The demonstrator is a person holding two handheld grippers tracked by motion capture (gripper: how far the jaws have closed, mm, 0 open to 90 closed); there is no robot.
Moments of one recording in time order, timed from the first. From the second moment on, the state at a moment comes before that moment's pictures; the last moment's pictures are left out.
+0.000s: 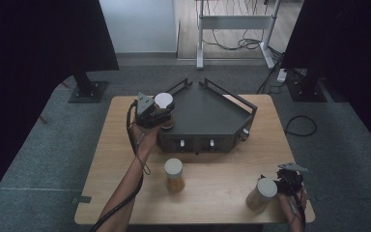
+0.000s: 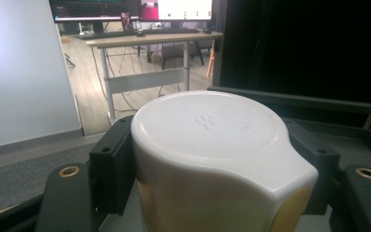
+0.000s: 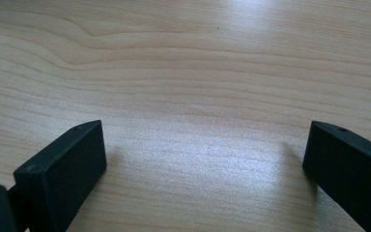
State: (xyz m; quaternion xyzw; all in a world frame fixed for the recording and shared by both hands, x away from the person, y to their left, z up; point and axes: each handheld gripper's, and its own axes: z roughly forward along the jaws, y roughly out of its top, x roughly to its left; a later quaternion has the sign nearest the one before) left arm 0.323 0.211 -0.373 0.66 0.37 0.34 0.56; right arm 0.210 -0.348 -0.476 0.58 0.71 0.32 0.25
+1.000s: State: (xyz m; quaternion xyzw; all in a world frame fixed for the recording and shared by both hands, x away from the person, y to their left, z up) left arm 0.316 0.224 -0.371 0.68 0.36 0.33 0.55; right arm 0.210 -0.348 -0.476 0.58 0.71 0.32 0.25
